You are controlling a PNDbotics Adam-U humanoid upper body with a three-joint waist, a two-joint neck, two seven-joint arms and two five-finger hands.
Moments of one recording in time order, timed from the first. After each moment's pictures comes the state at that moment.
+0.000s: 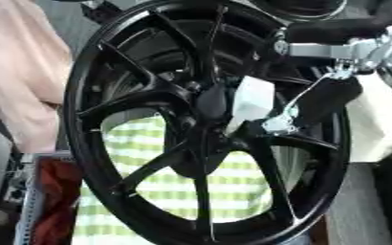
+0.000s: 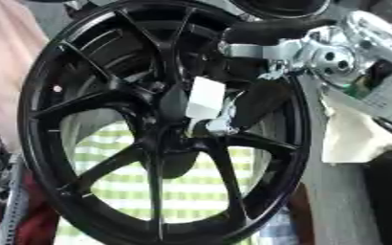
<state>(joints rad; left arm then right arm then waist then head) -0.17 0.37 0.24 -1.98 0.18 -0.03 0.19 -0.97 -0.94 0.71 -1.99 0.21 0.48 0.62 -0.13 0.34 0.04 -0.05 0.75</state>
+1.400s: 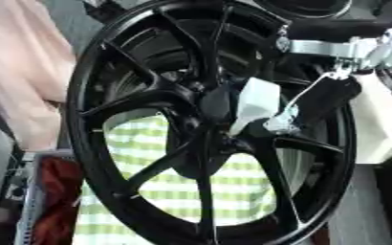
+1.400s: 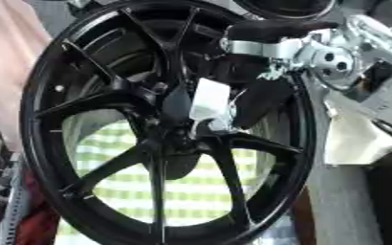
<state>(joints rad) -0.17 0.37 0.24 -1.98 0.17 -0.03 0.19 -0.97 -0.94 0.71 -1.99 0.16 0.54 0.56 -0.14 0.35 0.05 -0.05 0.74</state>
